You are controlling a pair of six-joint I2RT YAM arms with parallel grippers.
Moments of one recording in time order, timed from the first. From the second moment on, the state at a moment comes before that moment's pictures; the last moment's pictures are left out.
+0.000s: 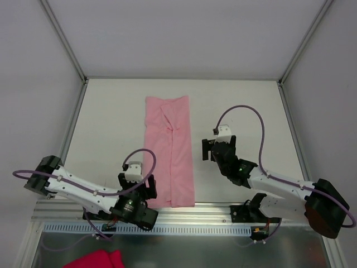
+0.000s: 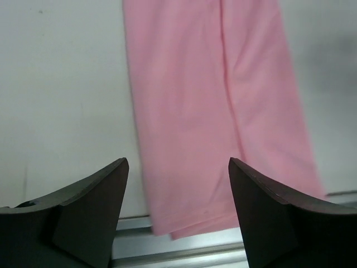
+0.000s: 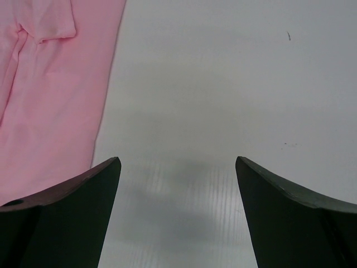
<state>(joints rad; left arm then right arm) -1.91 1.14 0.71 -1.44 -1.04 -1.99 0.91 1.05 0.45 0.04 0.66 0.35</state>
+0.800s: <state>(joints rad) -1.46 0.92 0.88 -1.47 -1.16 -1.91 0.77 1.19 0.54 0.12 0.43 0.31</state>
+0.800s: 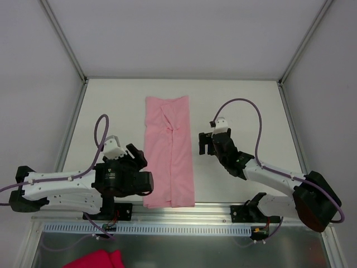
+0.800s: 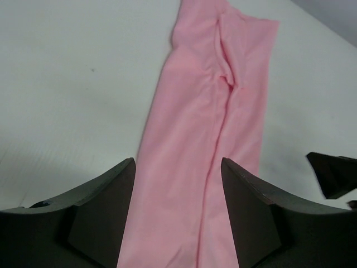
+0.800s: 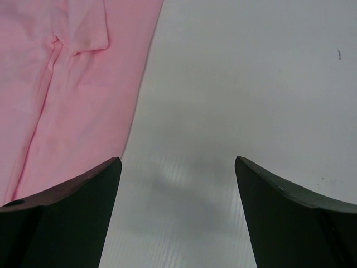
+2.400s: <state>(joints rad) -1.66 1.14 1.79 -0.27 -1.45 0.23 0.81 1.17 0.49 0.21 0.30 0.30</state>
